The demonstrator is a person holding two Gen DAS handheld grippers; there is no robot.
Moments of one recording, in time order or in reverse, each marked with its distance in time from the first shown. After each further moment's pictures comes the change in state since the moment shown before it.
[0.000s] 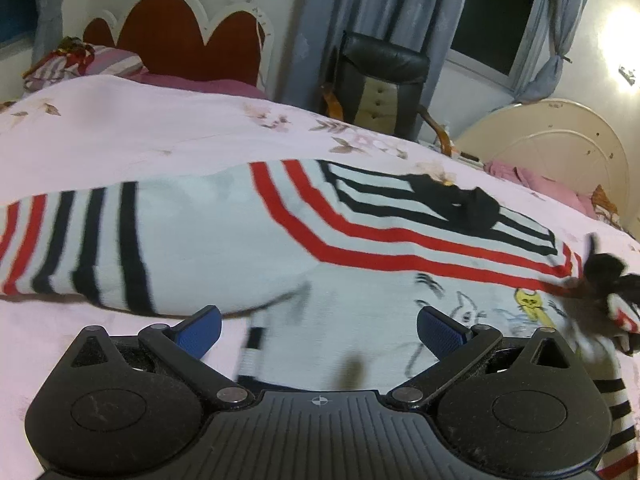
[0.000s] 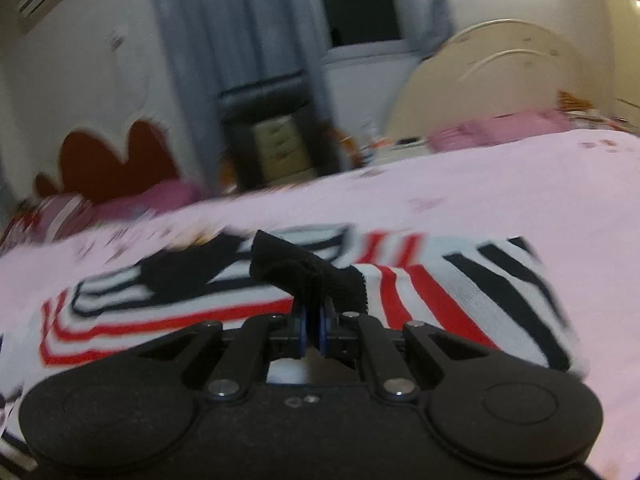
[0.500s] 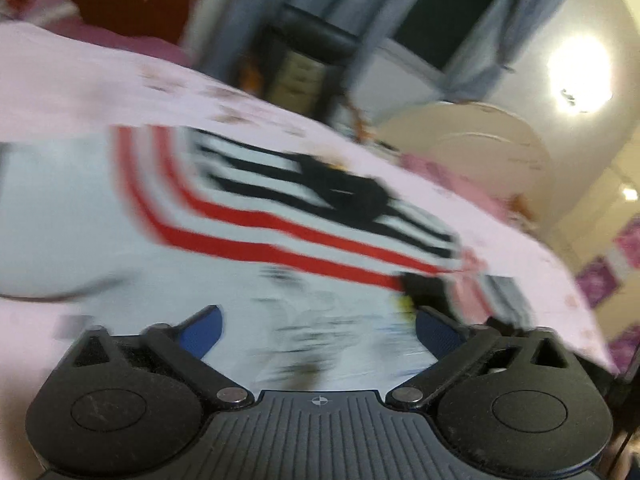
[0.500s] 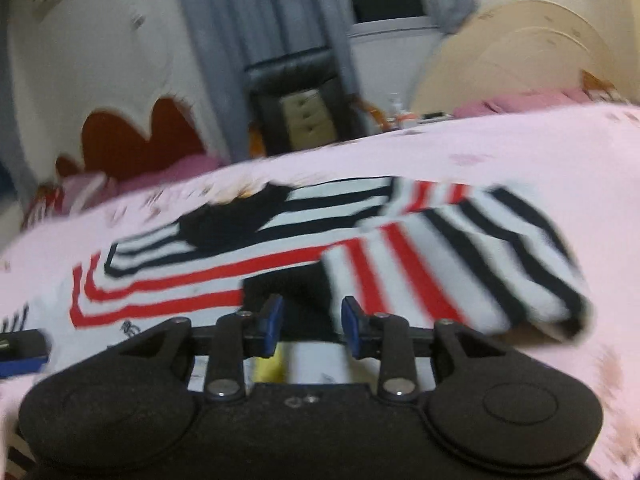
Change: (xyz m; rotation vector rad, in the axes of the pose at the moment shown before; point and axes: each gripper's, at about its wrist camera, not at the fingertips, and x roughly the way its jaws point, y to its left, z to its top) left arm 0.042 -0.071 0.012 -0.092 0.097 -0.360; right arm -0.023 0.000 -0.022 0.045 0.045 0.048
